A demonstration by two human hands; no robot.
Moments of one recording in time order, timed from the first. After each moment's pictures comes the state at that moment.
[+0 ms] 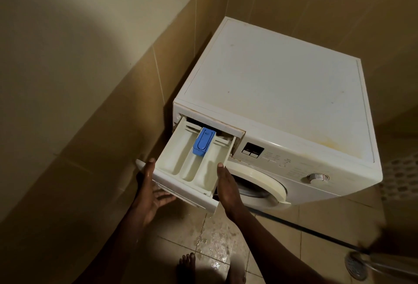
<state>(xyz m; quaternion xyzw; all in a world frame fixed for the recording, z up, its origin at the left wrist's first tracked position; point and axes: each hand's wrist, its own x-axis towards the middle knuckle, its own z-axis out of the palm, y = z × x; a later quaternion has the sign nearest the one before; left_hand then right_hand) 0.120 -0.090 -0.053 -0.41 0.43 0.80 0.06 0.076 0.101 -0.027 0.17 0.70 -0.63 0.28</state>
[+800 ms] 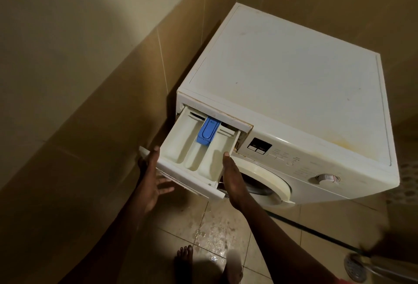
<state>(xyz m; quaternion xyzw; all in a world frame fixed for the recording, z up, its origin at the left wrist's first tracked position) 0.105 -0.090 -0.068 -0.41 0.49 0.77 0.04 0.050 0.108 -0.053 0.15 0.71 -0.62 0.30</state>
